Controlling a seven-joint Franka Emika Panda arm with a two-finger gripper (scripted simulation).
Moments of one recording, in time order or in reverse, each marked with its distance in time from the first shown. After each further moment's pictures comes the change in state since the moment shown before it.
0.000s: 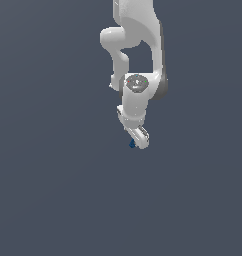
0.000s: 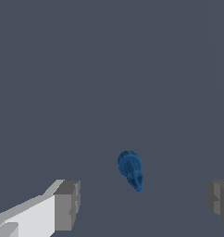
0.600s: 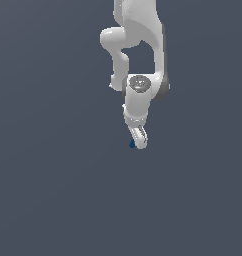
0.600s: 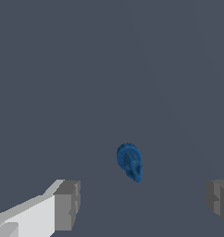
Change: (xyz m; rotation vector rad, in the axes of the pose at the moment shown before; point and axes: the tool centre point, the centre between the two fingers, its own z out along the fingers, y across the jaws) arm -0.013 0.003 0.009 0.006 0.006 0.204
